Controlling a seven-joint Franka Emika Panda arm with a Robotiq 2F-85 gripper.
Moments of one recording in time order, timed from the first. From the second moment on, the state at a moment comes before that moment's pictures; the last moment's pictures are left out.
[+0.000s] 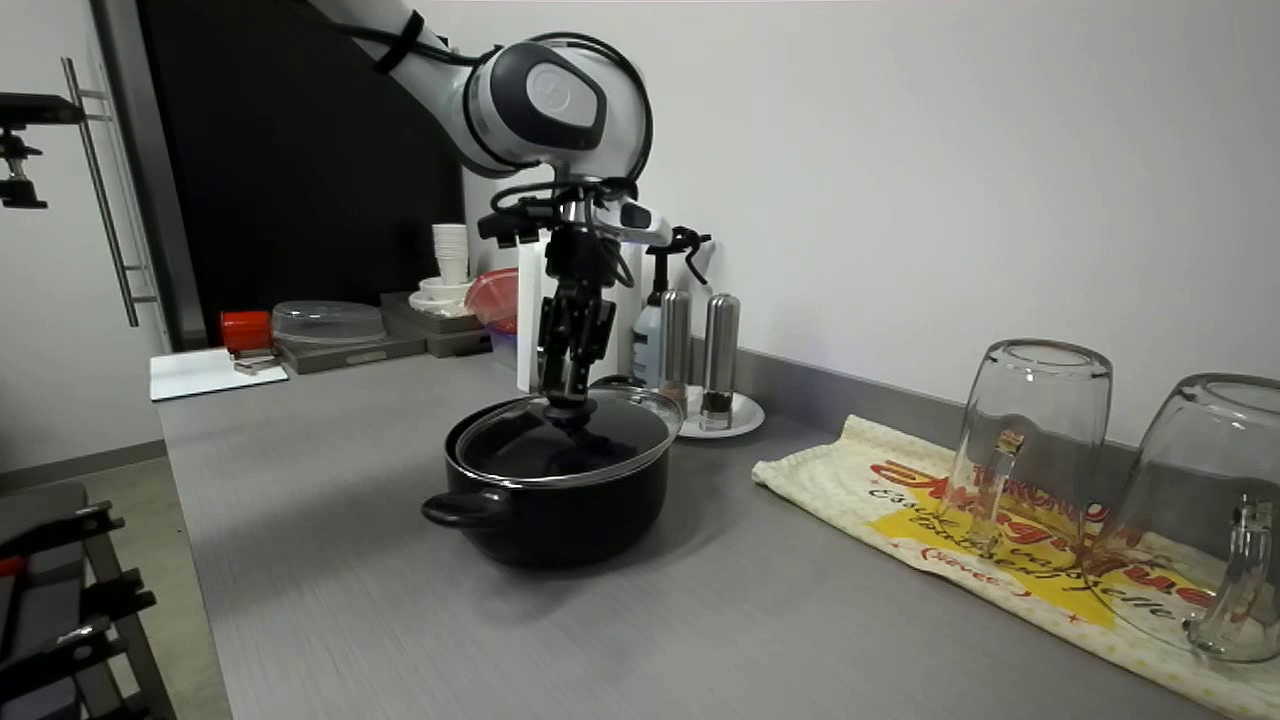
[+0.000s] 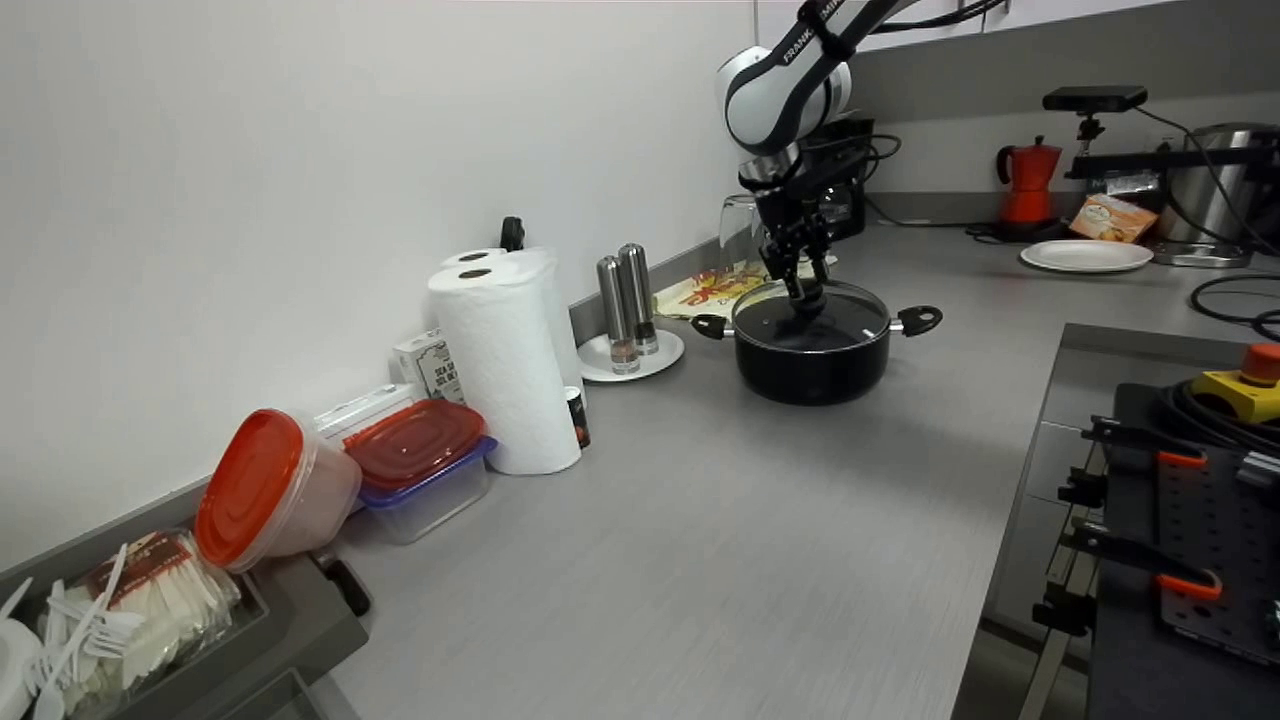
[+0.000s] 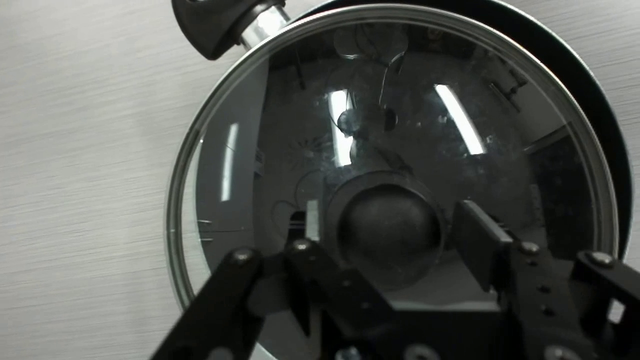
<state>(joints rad) -0.12 0.54 -0.11 -1.67 -0.14 1.96 0.08</state>
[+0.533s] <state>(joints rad) -0.13 0.55 -0.11 -1.66 -0.12 1.96 0.08</state>
